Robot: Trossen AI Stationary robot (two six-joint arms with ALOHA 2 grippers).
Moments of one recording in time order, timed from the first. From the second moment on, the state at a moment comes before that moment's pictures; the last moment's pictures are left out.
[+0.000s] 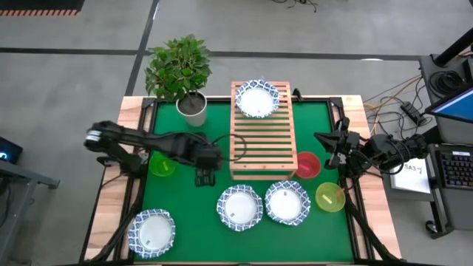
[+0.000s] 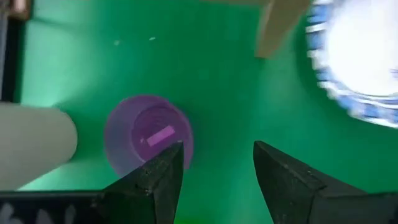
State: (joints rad) left arm -0.16 1.56 1.40 -1.17 -0.28 -0.31; right arm 0.24 0.10 0.27 0.01 0.56 -0.18
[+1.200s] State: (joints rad) left arm -0.12 1.58 0.86 -0.62 -0.38 -0.27; right arm 0.24 0.10 0.27 0.00 0.56 -0.19
